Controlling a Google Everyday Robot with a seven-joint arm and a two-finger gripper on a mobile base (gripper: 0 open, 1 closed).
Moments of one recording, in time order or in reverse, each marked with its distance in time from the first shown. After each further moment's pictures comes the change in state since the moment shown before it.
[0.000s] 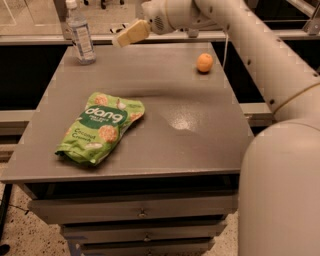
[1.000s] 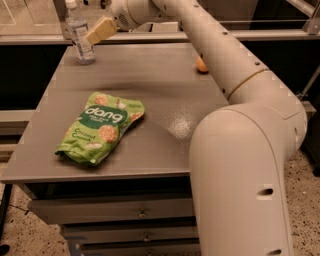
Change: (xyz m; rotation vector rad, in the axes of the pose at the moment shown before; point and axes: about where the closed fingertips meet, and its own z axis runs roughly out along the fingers) arm -0.033 0.007 0.092 -0.002 0.016 -0.102
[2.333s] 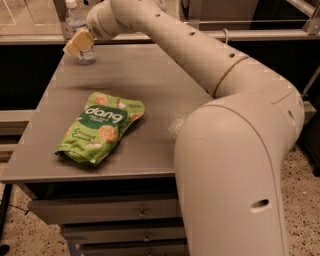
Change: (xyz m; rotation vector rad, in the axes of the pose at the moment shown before) arm -0.001 0.028 0.059 0.111 0.087 -0.005
